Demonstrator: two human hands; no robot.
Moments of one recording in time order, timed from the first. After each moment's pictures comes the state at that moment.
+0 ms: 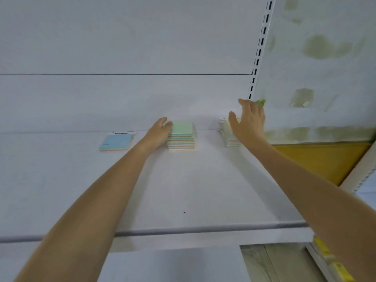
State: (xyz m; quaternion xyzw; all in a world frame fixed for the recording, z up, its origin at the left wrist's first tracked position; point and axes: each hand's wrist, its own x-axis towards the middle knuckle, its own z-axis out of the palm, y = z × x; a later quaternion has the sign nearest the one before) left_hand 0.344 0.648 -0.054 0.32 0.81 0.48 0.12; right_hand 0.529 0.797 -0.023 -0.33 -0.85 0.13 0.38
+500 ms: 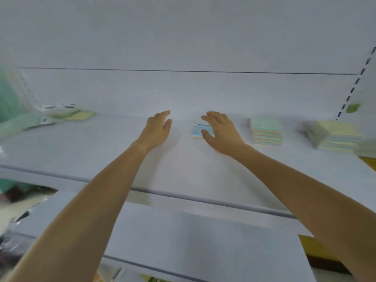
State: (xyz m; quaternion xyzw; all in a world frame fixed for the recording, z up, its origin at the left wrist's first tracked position) left_hand 0.256 0.405 -0.049 0.31 0.90 0.31 -0.09; right_hand 0.386 0.573 -0.044 -0.04 -0.96 0.12 0.25
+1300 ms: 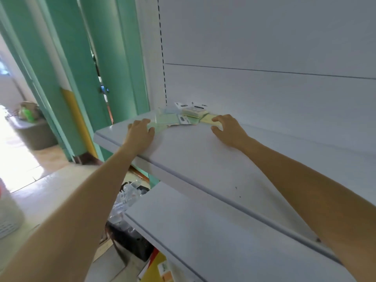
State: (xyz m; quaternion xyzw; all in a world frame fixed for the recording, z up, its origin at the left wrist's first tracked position) left_hand 0.048 0.002 -0.064 0.03 0.96 0.23 -0.14; right_hand 0.069 0.263 -0.053 0.06 -0.96 0.23 0.13
